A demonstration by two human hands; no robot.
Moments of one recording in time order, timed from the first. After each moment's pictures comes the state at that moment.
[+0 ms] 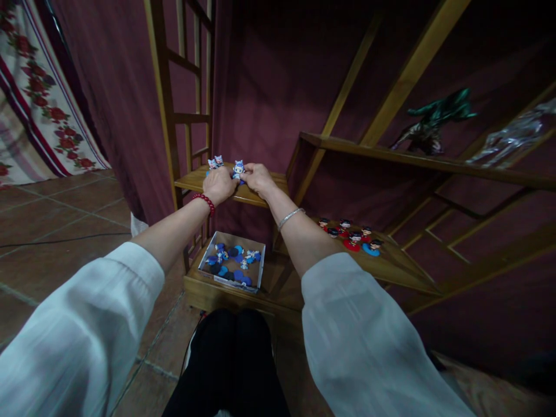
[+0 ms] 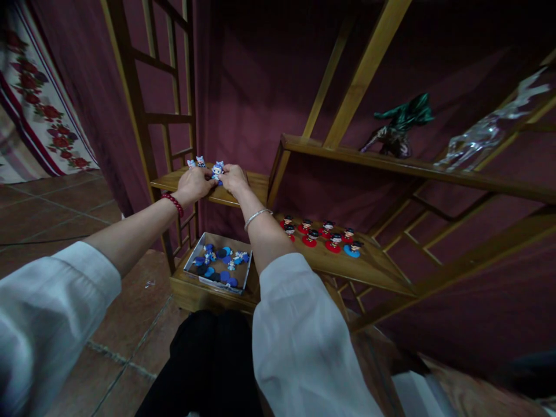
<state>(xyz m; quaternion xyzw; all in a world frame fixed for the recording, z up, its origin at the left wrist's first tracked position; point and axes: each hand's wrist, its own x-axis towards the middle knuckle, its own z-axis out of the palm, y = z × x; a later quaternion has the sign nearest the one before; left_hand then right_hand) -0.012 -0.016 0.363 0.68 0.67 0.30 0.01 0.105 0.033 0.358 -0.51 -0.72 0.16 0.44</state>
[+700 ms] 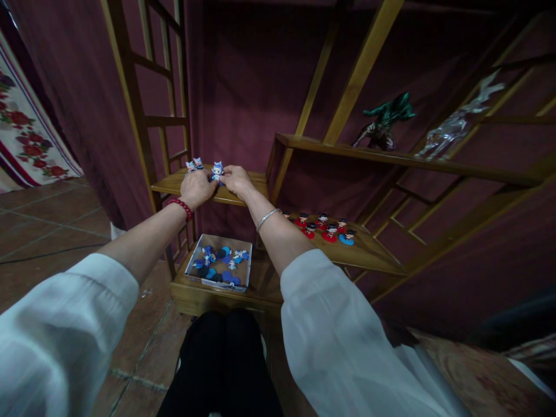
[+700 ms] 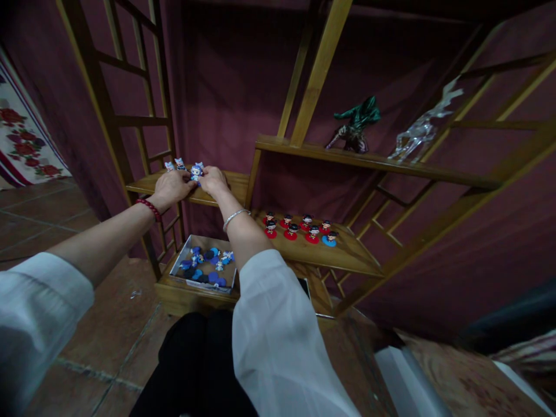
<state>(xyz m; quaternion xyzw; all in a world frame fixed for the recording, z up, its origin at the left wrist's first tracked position) -0.011 -0.019 0.360 0.68 0.67 0.30 -0.03 0.106 0.029 0.359 -0.54 -0.71 0.16 0.43</state>
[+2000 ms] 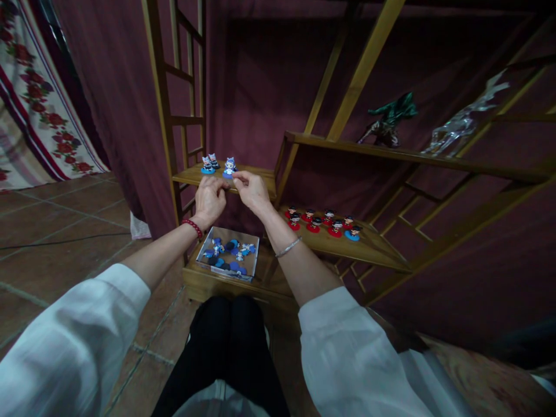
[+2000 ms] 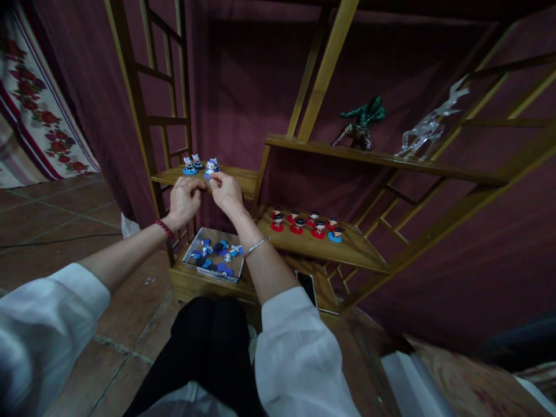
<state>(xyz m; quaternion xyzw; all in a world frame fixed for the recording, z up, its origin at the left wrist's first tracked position) -0.015 -0.075 0.310 0.70 0.46 0.53 -0.12 0.115 -0.064 0.344 -0.43 -0.74 0.12 0.50</state>
